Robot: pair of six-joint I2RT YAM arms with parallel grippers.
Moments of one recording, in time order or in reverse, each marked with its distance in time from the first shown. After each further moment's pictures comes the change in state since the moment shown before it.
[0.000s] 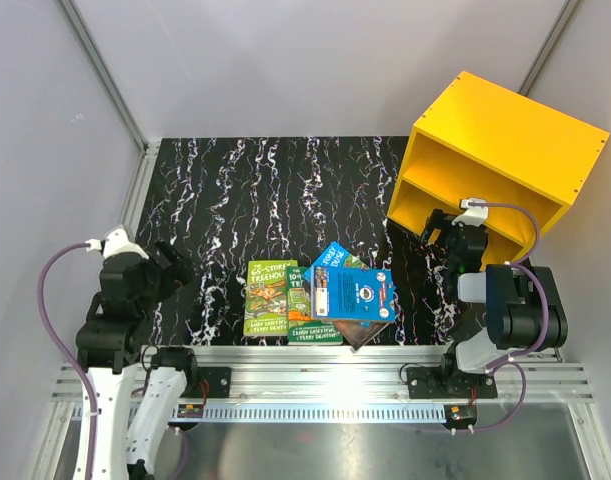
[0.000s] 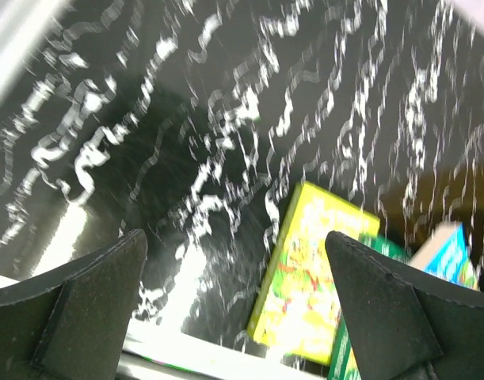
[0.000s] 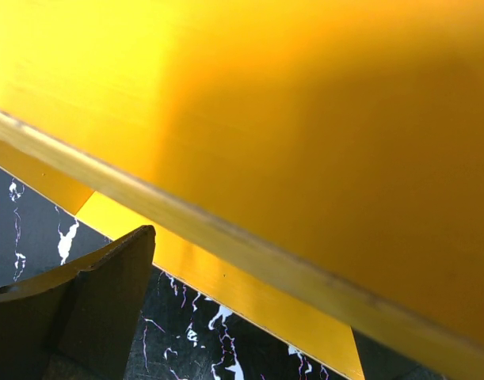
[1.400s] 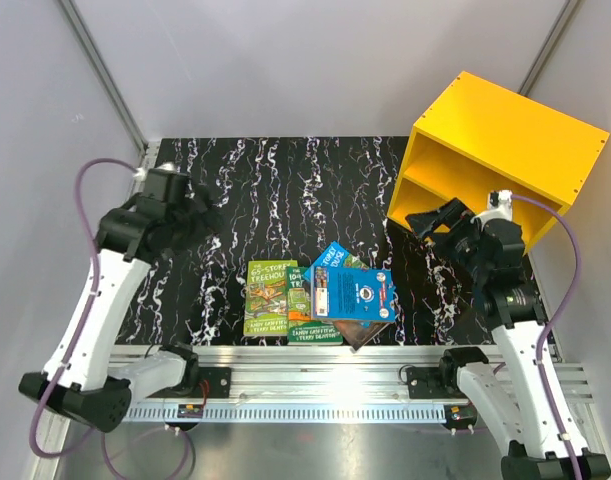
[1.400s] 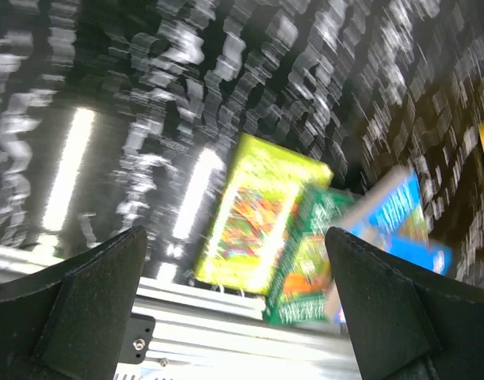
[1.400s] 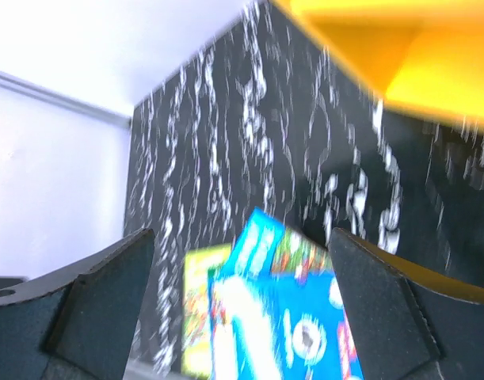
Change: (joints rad) left arm -0.192 0.624 0.539 -0.248 -0.001 -0.148; right arm 0.178 -0.805 0.438 -1.326 -0.222 0.626
